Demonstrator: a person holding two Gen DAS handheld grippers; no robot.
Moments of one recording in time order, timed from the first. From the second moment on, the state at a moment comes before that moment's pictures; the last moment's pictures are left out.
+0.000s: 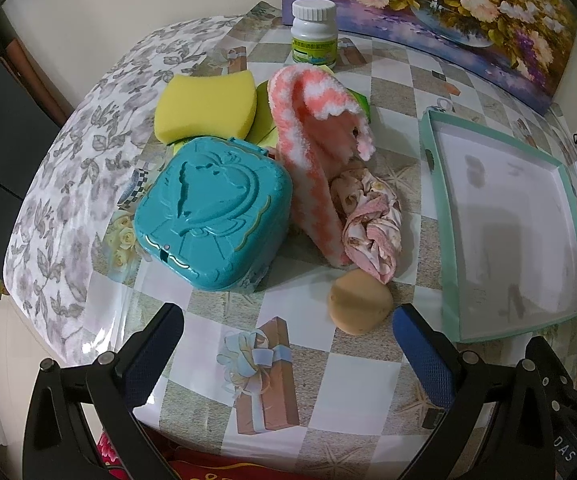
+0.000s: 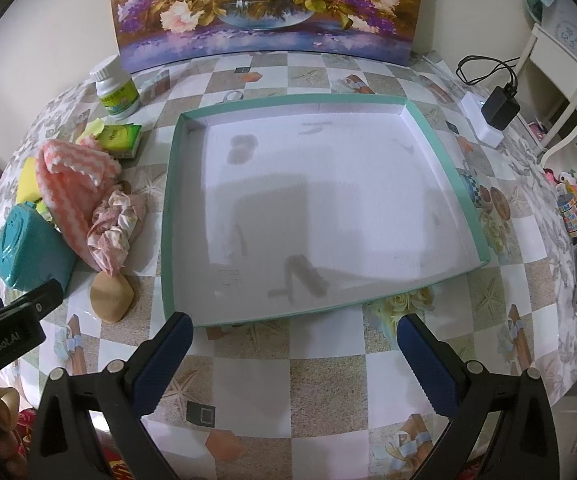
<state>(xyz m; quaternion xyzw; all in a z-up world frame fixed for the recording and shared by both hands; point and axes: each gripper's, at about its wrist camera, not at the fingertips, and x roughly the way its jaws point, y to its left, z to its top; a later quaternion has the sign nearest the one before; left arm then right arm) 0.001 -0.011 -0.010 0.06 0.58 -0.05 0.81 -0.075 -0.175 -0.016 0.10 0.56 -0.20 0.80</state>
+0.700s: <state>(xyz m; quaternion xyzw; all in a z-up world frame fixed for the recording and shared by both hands) 0.005 -0.013 -0.023 0.01 0.61 -0.09 0.79 -0.072 -0.171 -0.019 0.09 0.57 -0.20 0.80</state>
